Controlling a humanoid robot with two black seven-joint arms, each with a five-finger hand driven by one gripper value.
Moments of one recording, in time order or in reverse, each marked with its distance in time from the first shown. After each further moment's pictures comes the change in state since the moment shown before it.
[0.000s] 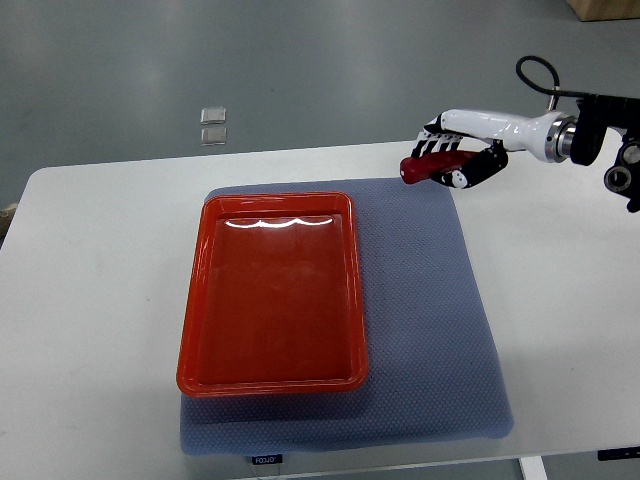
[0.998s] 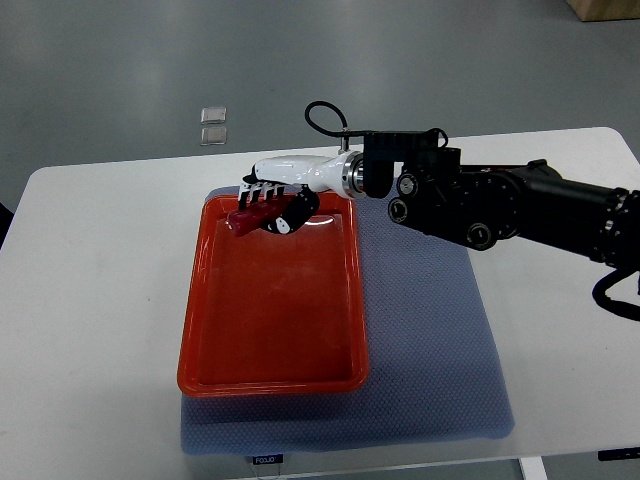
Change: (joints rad) left arm 0.000 0.000 -0.003 -0.002 0.000 0.001 0.000; right arm 0.075 0.713 -0.141 -0.440 0.052 -0.035 -0.005
